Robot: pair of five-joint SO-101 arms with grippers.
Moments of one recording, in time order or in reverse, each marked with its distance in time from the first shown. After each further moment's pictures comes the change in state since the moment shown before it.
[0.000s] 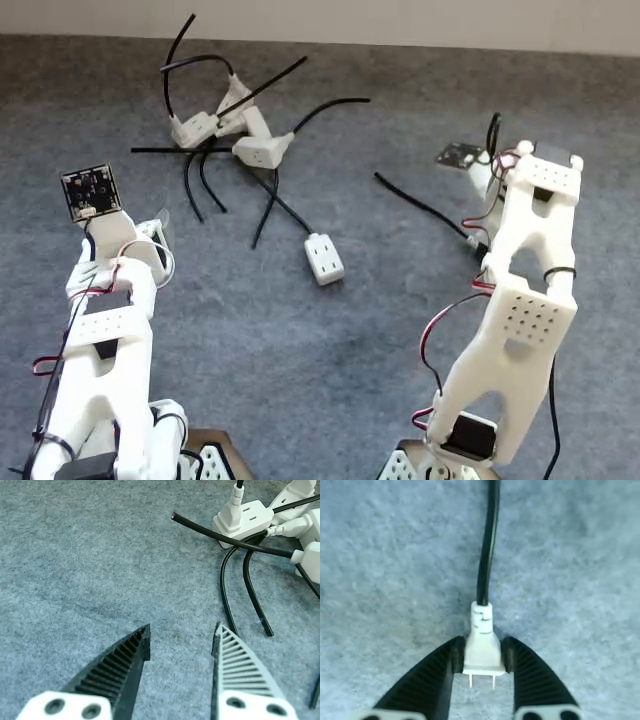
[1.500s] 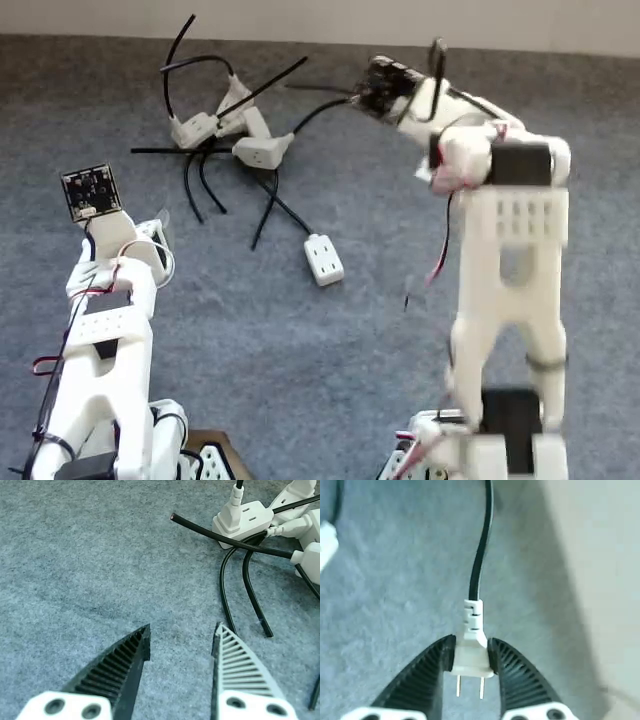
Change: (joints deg) left arm 0.0 0.0 0.0 0.0 0.0; right arm -23.3 -60.6 15.3 -8.5 -8.4
